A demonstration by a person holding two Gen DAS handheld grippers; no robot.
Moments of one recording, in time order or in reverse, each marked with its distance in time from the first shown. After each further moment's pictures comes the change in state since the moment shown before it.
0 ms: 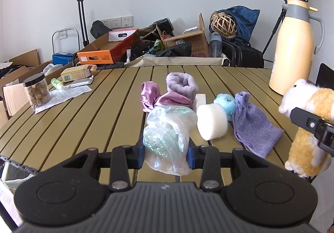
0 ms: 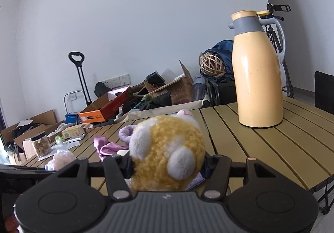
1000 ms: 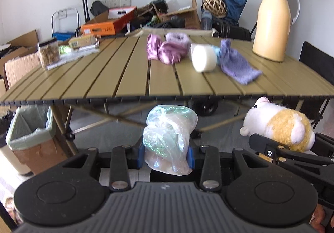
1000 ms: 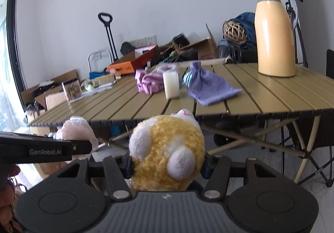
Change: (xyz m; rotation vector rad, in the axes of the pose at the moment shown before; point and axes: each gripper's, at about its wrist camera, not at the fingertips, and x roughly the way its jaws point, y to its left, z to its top) left arm -0.074 0.030 -0.108 0.002 0.103 -0.057; right arm -0.078 0.049 -0.101 -0.078 0.227 0.091
